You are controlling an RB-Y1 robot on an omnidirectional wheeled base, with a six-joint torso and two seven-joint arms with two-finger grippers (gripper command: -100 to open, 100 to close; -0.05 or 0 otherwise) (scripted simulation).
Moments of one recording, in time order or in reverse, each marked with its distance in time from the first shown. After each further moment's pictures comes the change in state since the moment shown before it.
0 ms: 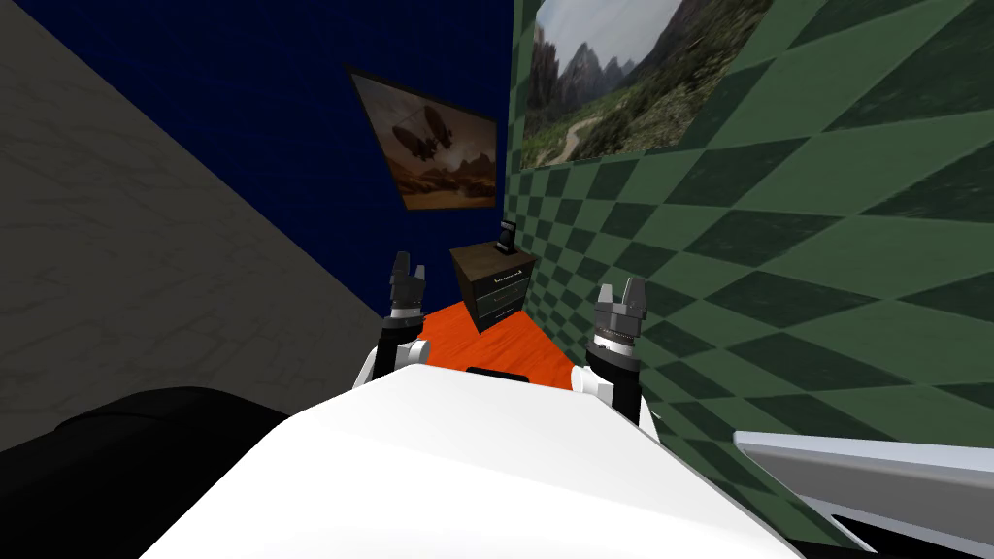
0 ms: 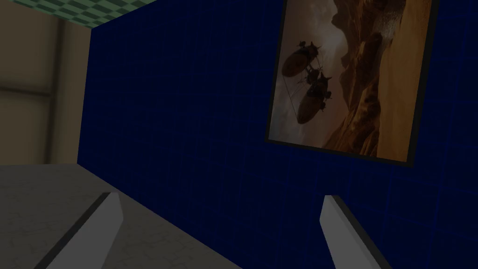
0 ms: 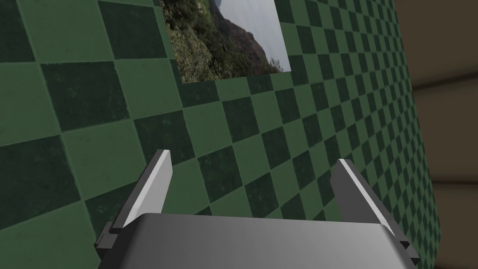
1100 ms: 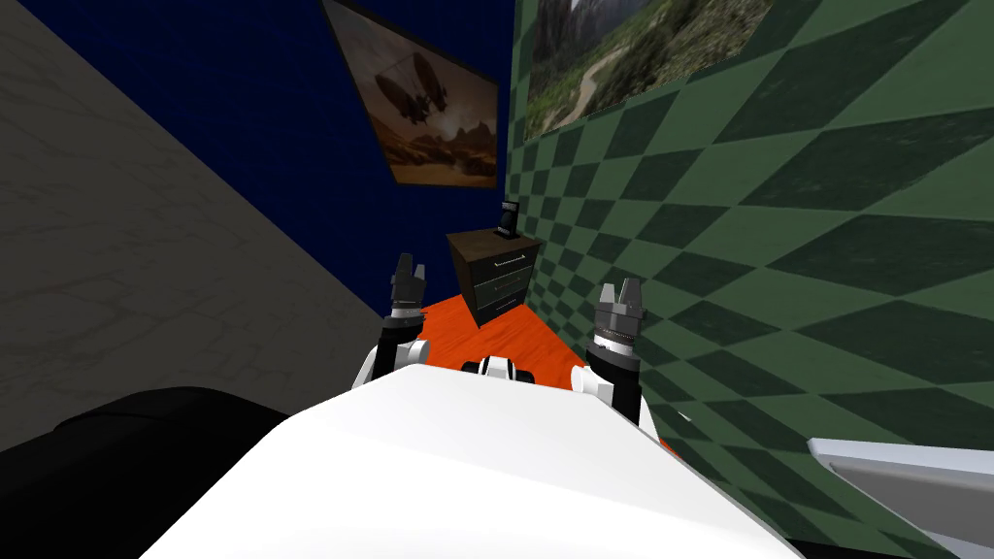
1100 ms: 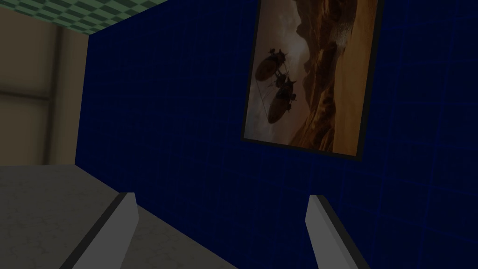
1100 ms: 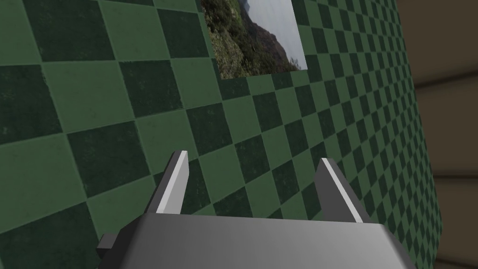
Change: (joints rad) left arm -0.004 0.018 0.000 0.006 0.003 0.000 -0.002; right arm 0.000 0.000 0.000 0.000 0.000 0.000 0.000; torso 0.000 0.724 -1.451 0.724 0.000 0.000
